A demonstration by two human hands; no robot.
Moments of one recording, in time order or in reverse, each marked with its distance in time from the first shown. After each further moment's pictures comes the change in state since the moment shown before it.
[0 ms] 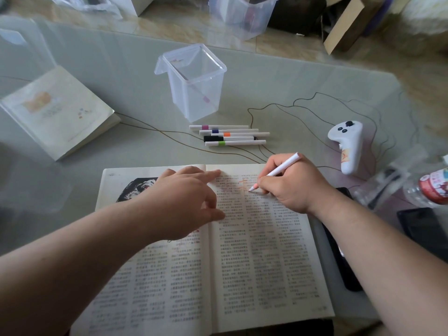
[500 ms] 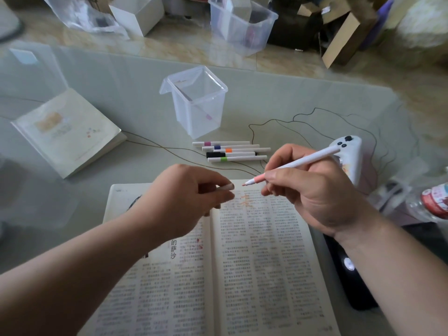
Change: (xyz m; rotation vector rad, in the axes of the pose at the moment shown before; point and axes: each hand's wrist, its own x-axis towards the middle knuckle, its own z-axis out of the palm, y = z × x) left_hand -0.004 0.004 -0.015 -0.650 0.464 -0.040; right_hand -0.022 -0.035 -0.020 0.739 -0.109 -0.230
